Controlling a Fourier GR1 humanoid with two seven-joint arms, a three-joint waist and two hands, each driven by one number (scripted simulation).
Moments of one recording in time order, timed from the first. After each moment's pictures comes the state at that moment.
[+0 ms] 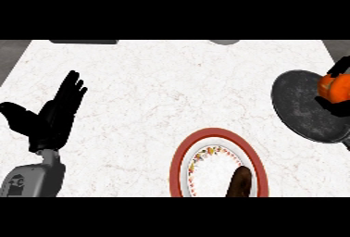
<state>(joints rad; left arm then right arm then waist) -0.19 0.18 0.07 -1.58 0.12 0.07 0.24 -0.47 -0.62 -0.22 -1.11 0.66 0.07 -0.46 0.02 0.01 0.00</state>
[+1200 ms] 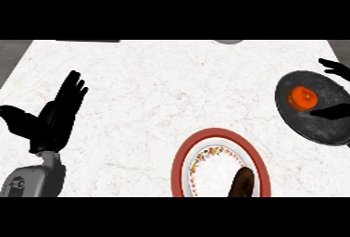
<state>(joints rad) -0.18 0.17 0.07 -1.60 0.12 0.06 0.23 -0.78 -0.64 -0.35 -0.24 0.67 0.04 -0.75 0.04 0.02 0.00</state>
